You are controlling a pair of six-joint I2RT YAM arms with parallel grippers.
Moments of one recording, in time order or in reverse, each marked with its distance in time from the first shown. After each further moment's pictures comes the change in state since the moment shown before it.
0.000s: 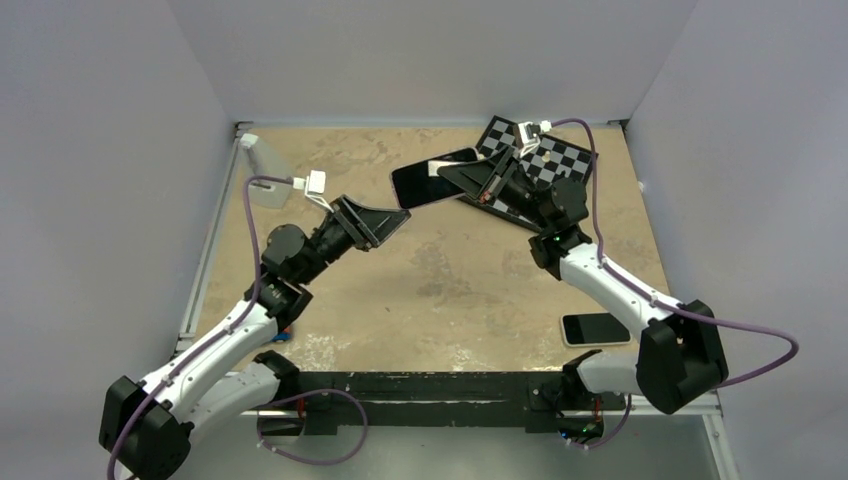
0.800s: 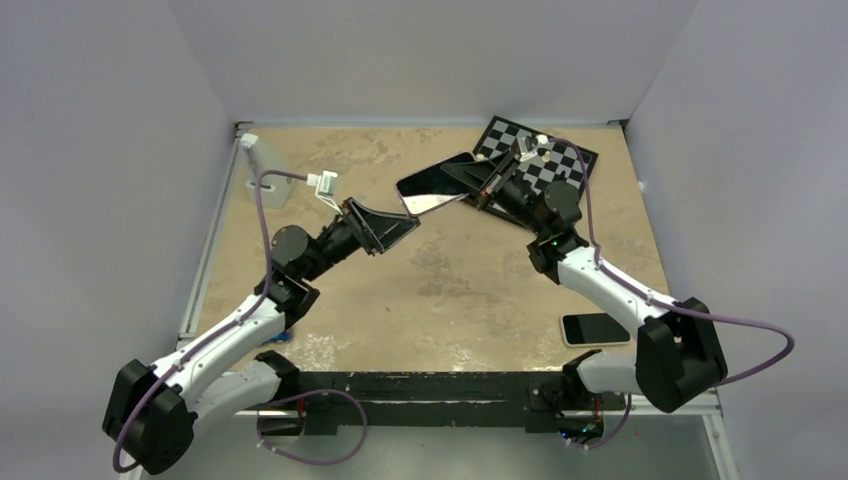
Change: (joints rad) left arm -0.019 0.093 -0.032 0.223 0.159 0.053; right arm 0.003 -0.003 -0.047 -0.078 0.131 0.266
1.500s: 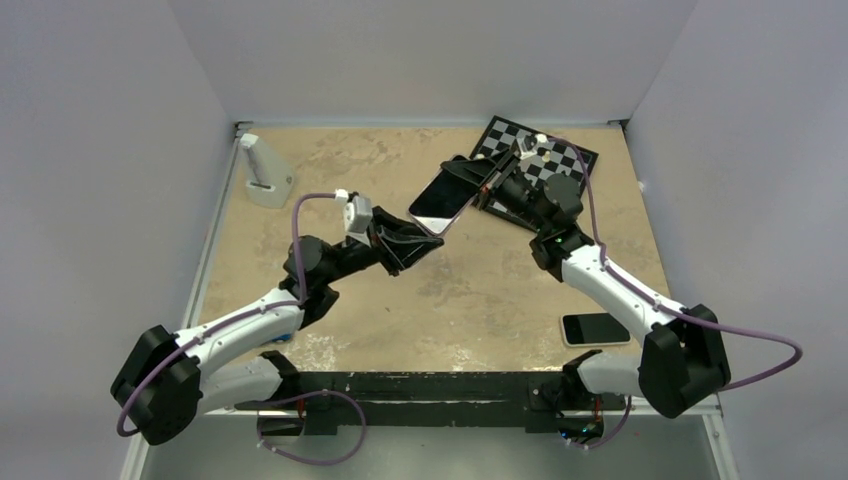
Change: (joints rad) left arm -0.143 0.112 -0.002 0.269 0.127 0.591; right arm -0.002 -0.015 0.044 -0.126 -0.021 0.034
